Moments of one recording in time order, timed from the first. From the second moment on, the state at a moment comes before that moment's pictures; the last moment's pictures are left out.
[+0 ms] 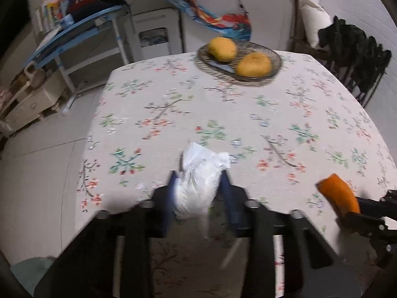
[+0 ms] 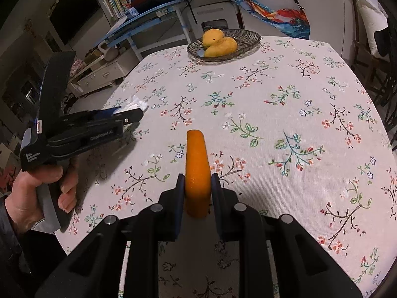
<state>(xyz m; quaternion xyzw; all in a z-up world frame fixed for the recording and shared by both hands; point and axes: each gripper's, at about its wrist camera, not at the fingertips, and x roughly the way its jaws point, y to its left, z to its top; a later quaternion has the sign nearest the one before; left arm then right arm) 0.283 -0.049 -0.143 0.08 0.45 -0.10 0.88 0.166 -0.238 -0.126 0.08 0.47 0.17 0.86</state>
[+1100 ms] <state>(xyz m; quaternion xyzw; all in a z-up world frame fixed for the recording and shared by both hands) 0.132 -0.039 -0.070 0.01 0.39 -0.11 0.92 0.084 -0.266 -0.091 0.24 0.38 0.20 0.87</state>
